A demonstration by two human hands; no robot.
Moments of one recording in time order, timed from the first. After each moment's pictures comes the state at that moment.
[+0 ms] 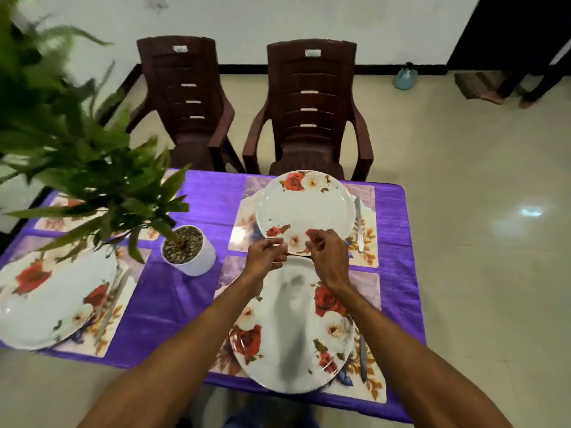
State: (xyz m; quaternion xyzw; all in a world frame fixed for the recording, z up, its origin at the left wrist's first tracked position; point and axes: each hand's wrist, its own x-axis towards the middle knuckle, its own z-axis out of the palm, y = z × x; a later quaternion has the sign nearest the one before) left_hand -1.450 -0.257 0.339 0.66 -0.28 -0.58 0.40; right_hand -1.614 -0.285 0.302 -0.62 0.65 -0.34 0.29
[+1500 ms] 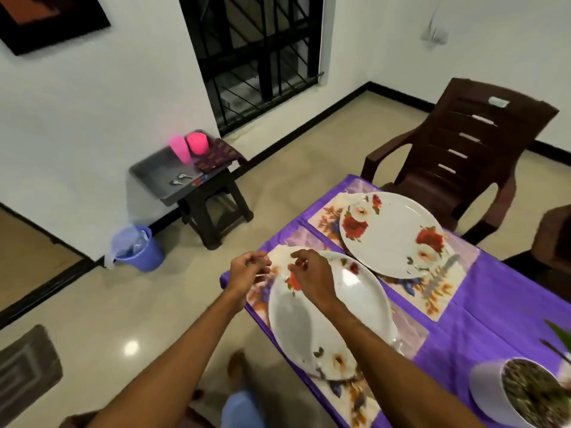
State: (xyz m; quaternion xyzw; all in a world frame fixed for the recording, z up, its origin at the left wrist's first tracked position) left_hand -0.762 -0.080 0.333 0.74 -0.05 -0.35 0.58; right_hand -0.881 -0.203 0.305 -0.80 0.37 -0.15 0.45
